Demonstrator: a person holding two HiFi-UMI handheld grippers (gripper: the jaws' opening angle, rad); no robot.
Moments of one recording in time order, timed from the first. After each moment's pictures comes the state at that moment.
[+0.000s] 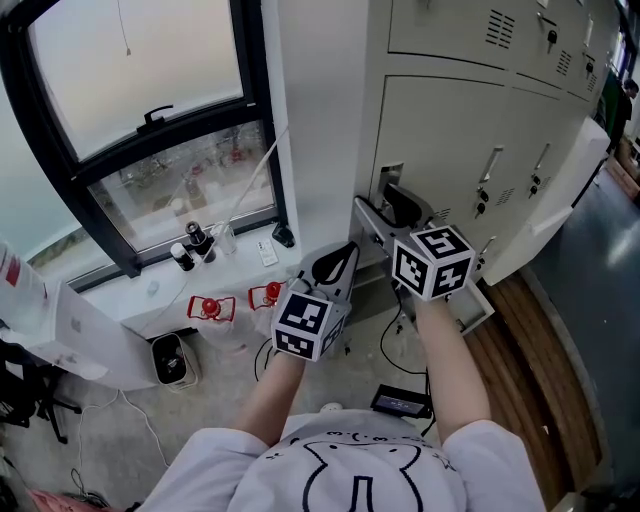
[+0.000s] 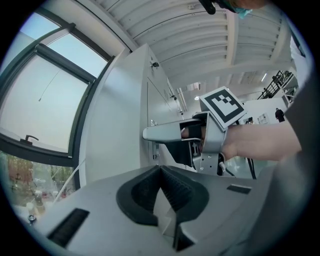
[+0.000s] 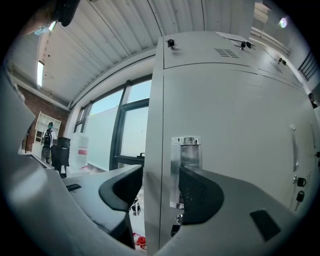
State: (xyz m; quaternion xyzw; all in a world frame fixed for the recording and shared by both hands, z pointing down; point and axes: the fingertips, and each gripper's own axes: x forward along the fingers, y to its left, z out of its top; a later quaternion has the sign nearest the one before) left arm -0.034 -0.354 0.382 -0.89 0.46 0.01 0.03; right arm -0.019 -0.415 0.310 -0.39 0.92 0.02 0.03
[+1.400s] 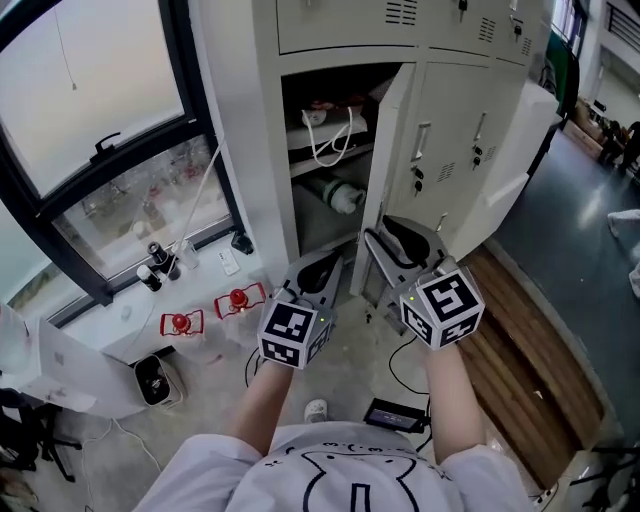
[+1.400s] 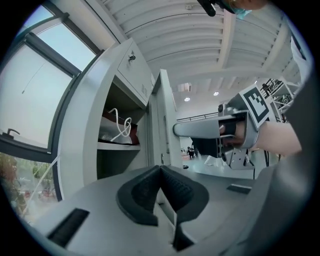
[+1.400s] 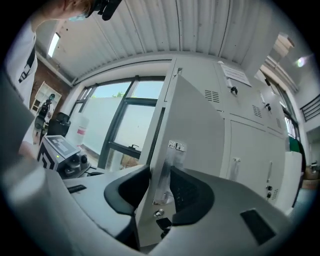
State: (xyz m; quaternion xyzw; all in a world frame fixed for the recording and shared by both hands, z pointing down) left arm 0.060 -0.319 0.385 -0.92 0.40 0.00 0.03; right arm 0.105 -0.317 0.309 -0.45 0.88 0.12 -0.03
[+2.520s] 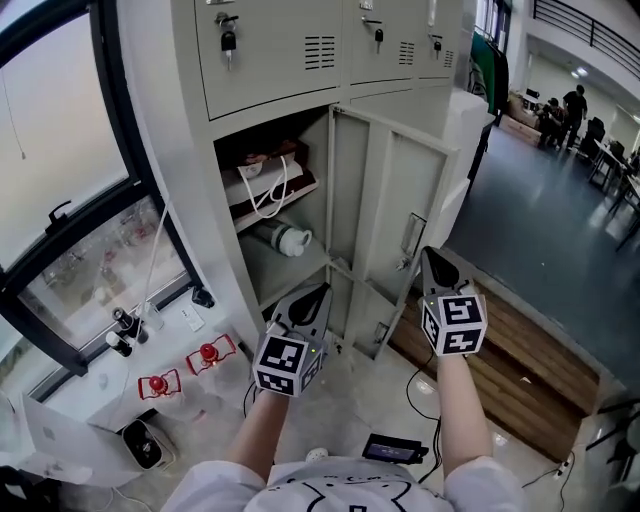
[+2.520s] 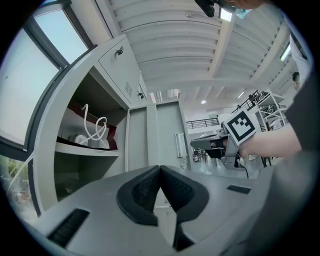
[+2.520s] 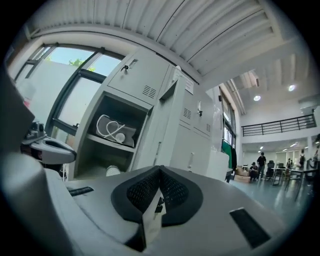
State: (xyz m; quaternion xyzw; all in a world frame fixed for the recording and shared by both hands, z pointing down) left arm 0.123 -0.315 0.368 -0.95 0.32 0.02 0.04; right arm 0.305 -0.305 0.316 -0.71 0.69 0.10 -0.07
